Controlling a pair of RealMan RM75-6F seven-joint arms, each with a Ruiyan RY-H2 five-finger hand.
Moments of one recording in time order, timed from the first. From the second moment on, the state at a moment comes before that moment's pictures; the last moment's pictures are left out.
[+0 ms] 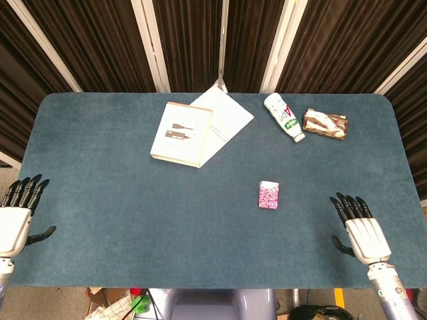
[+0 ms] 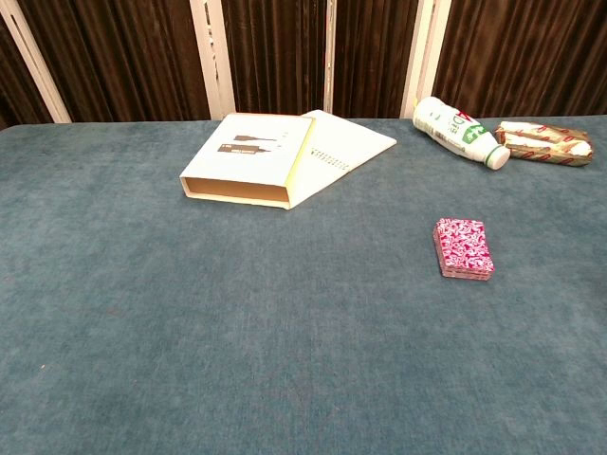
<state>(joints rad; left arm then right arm) -0.23 -1.18 0.14 -1.58 1.43 1.66 0.09 0.18 -1.14 0.01 -1.69 -1.48 1.31 -0.16</state>
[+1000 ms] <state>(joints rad) -0.19 -1.14 0.08 -1.64 1.42 1.55 0.08 0.22 -1.17 0.04 -1.79 -1.45 1.27 -0.27</state>
